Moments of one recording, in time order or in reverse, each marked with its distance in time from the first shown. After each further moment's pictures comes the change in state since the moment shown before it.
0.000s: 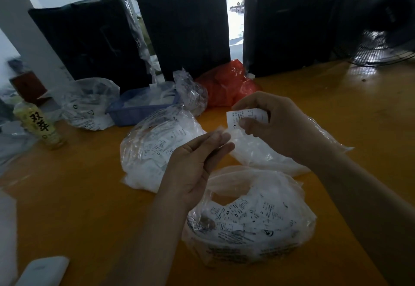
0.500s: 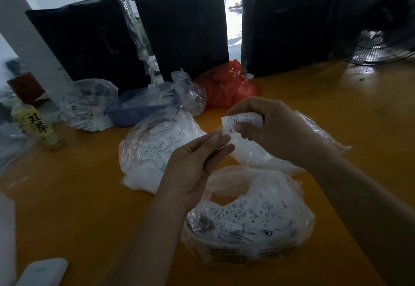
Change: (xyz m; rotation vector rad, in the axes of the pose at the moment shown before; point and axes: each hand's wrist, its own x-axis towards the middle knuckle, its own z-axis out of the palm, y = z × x) left_hand 0.001 -0.001 -0.001 -0.015 -0.005 -0.019; right_hand -0.003 -0.002 0.002 -0.035 -0.042 -0.014
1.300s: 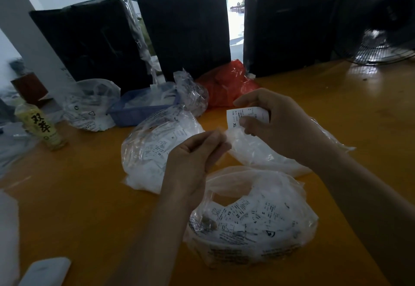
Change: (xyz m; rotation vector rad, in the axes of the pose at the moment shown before) left_hand -0.004 0.000 0.005 0.026 0.101 0.120; right_hand 0.001 -0.004 -0.002 -0.007 0.064 0.018
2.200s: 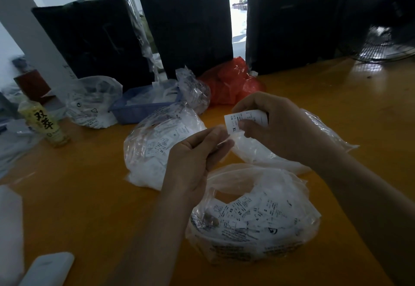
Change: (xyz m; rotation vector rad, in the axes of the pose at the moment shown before) left_hand 0.000 0.002 -0.002 -0.006 -0.032 -0.034; right_hand -0.002 -0.001 0.004 -0.064 -0.070 -0.058
